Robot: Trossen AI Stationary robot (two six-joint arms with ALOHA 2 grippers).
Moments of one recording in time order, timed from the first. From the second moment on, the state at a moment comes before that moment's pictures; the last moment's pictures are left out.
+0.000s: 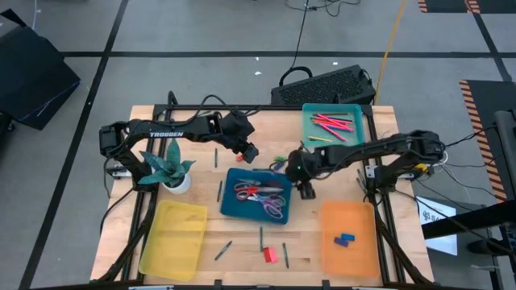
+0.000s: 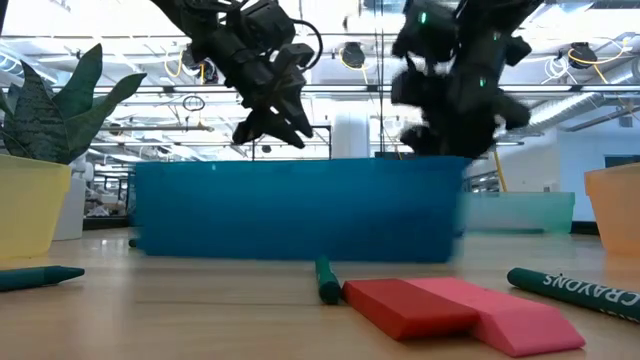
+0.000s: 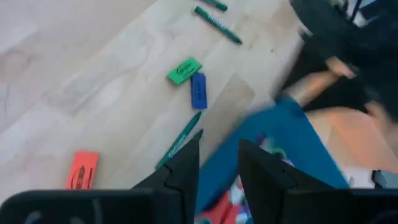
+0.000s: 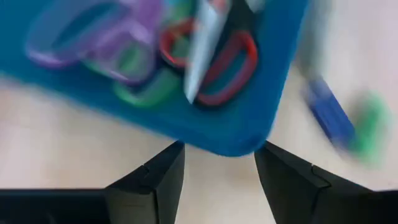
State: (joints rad) left arm 0.31 1.63 1.17 -0.38 0.26 -0.54; right arm -0.04 1.52 0.86 -0.42 -0.12 -0.18
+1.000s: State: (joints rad) left arm 0.21 1.63 1.17 -0.63 0.26 -0.57; right arm -0.33 1.84 0.89 -0.04 -0.08 -0.01
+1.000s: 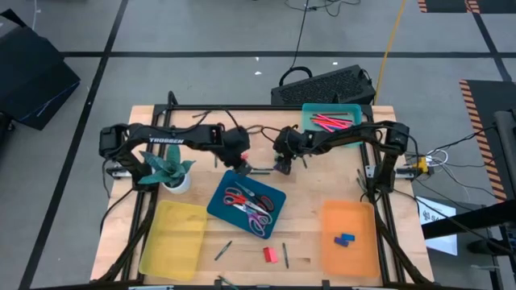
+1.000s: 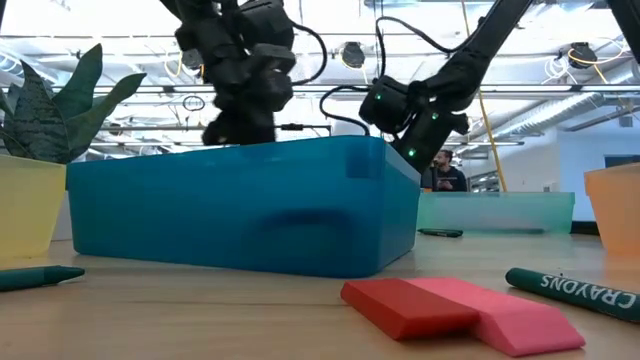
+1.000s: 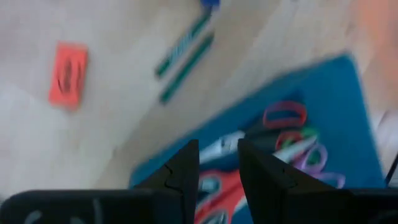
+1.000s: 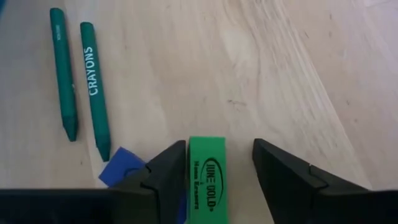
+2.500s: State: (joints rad) left arm 0.12 1.31 1.17 -0.54 -0.14 -0.45; right arm 0.42 1.15 0.90 -0.45 0.01 0.32
